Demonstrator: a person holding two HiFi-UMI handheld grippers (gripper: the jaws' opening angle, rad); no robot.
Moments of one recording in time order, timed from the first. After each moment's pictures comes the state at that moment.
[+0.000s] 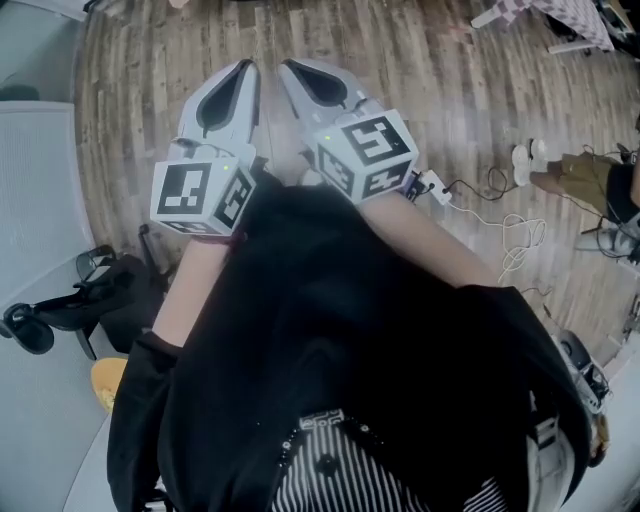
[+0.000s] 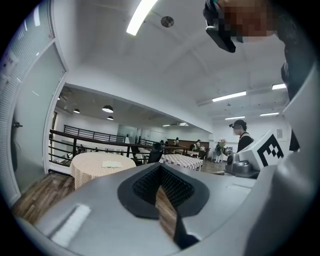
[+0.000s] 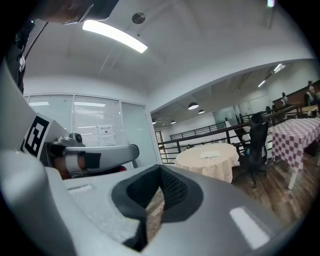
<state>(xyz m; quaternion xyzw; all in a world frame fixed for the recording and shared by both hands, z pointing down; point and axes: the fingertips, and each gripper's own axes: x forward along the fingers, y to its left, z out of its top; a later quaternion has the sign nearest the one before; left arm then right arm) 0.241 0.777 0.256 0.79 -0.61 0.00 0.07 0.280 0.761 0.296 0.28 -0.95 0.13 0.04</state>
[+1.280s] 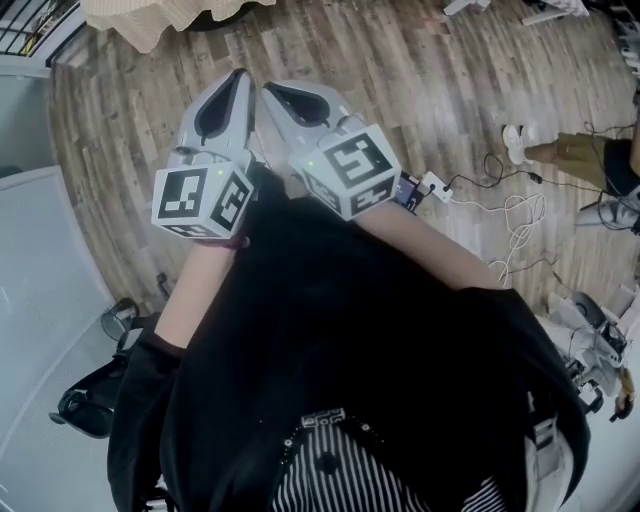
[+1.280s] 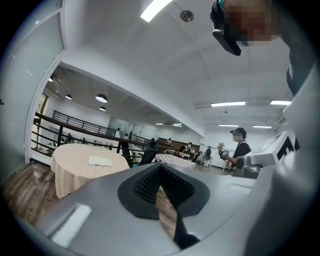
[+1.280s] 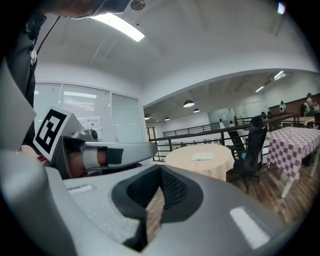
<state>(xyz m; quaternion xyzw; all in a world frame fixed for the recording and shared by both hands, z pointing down) 0.177 0.601 0.287 0.83 -0.55 -0.03 0.11 0.206 0.617 0.320 0.32 -0.94 0.12 0.07</state>
